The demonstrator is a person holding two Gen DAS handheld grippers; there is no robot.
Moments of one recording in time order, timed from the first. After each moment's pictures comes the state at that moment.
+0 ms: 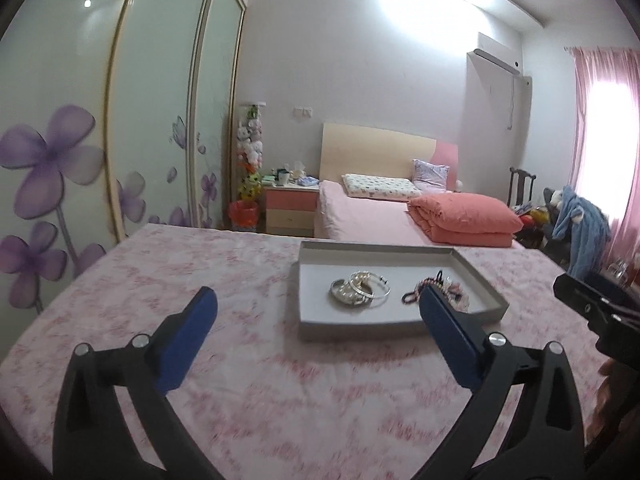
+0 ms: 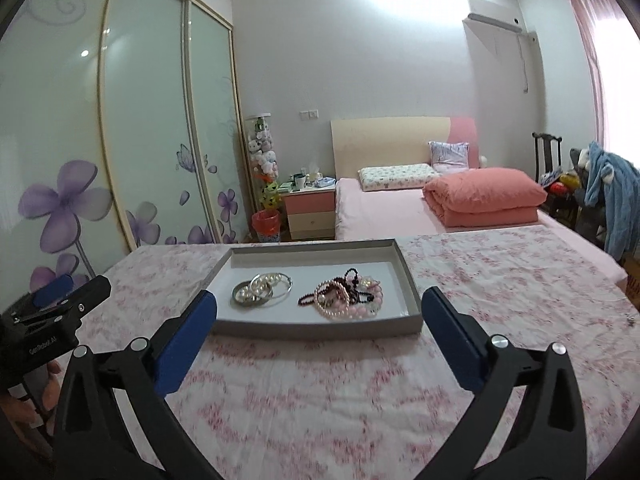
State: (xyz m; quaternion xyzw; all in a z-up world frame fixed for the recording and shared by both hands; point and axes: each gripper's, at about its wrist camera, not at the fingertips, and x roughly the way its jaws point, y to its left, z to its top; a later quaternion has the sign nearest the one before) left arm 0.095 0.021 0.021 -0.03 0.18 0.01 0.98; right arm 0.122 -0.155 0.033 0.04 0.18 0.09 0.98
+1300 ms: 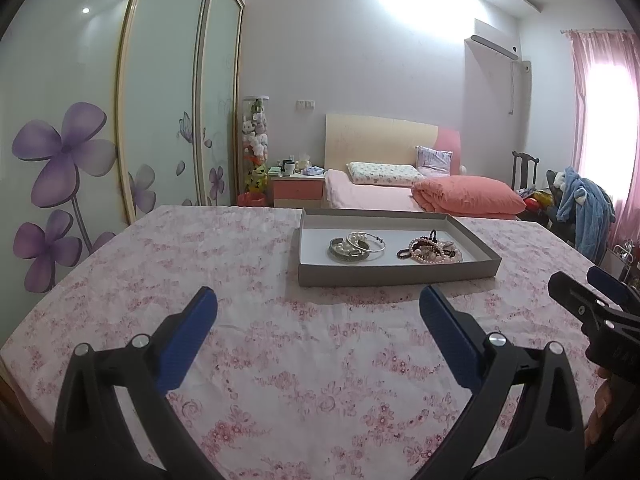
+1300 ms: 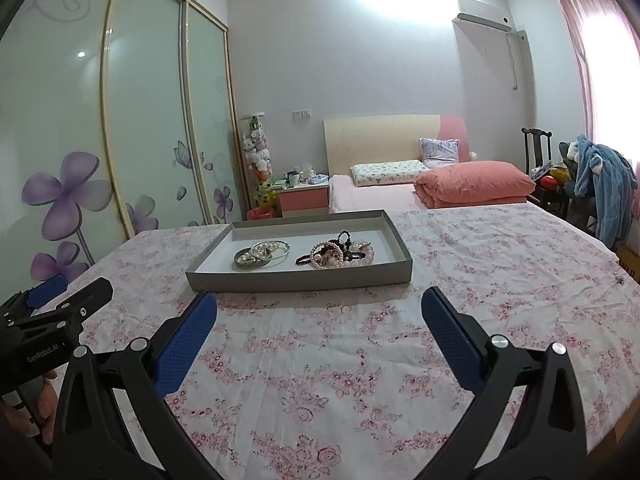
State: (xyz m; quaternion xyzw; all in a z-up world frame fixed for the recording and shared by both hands) left arm 0.045 0.003 -0.012 -0.02 0.20 0.02 0.98; right arm 0.071 -0.161 -0.007 0.05 0.18 0.08 0.98
